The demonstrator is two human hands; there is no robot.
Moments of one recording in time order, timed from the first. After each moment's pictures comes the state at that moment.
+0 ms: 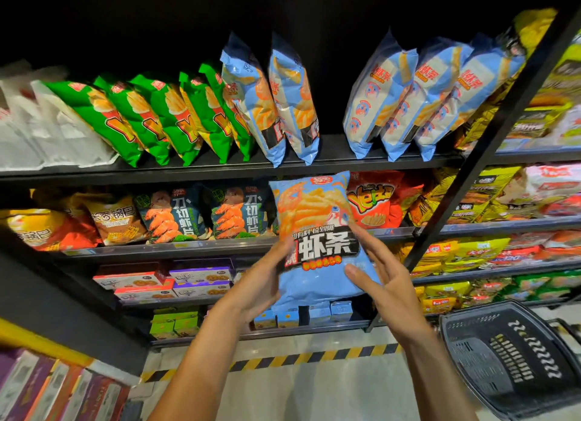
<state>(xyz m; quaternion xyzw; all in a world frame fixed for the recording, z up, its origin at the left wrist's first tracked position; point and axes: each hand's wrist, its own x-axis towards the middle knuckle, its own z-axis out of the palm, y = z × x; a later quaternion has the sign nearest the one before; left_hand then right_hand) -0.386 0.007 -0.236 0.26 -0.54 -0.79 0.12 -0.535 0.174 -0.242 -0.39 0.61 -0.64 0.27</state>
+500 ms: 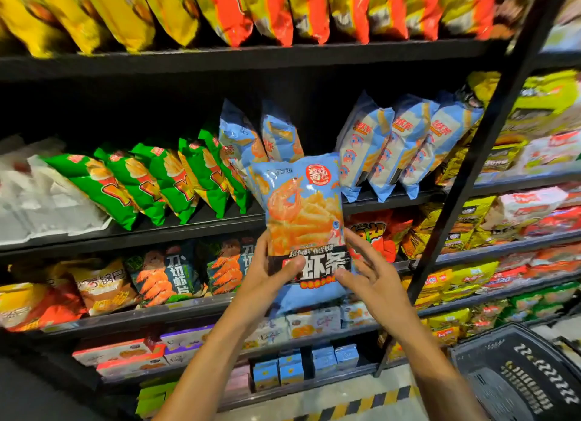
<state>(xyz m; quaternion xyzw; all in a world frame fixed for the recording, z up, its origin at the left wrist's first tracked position) -0.405 -0.046 -0.193 0.20 -0.67 -0.67 0.25 -0.554 0.114 -0.212 -0.40 0.65 -0.60 0.21</state>
